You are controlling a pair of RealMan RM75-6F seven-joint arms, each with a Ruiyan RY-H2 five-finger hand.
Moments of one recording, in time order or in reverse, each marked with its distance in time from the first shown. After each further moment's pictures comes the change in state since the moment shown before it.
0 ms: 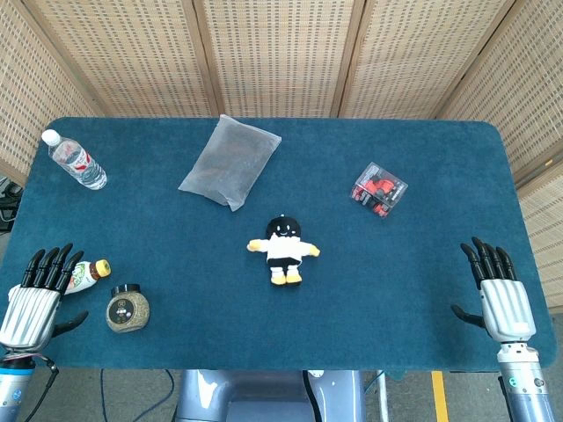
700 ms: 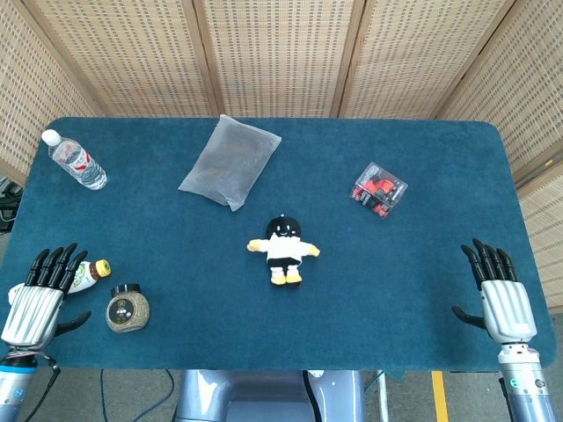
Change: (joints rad) left arm -0.010 0.006 0.001 -0.012 -0.005 -0.022 -0.008; right arm -0.002 0.007 -0.001 -0.008 0.006 -0.007 -0.001
